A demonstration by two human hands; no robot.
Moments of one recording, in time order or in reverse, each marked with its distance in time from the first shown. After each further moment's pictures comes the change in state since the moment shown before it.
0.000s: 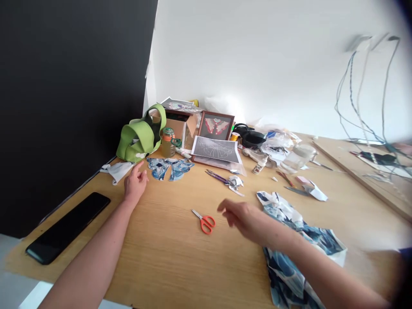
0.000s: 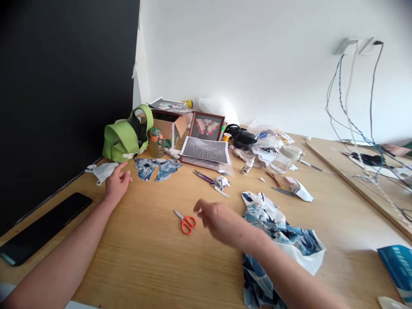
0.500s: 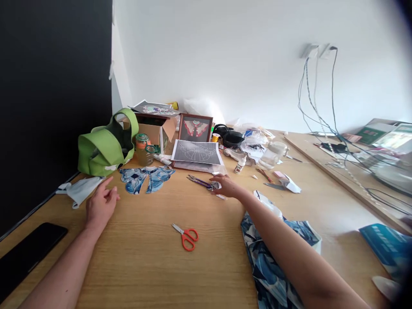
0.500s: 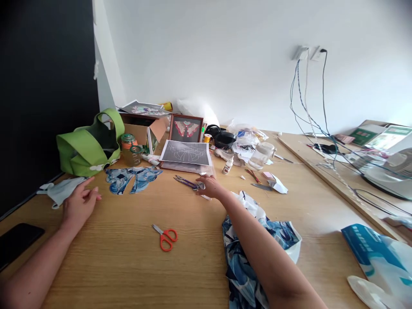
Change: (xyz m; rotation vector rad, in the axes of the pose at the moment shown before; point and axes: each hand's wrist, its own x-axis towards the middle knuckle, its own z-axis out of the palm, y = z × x) left_hand 0.001 -0.002 0.003 0.057 0.011 -0.028; right_hand 0.084 0.164 -0.008 -0.178 0.184 0.254
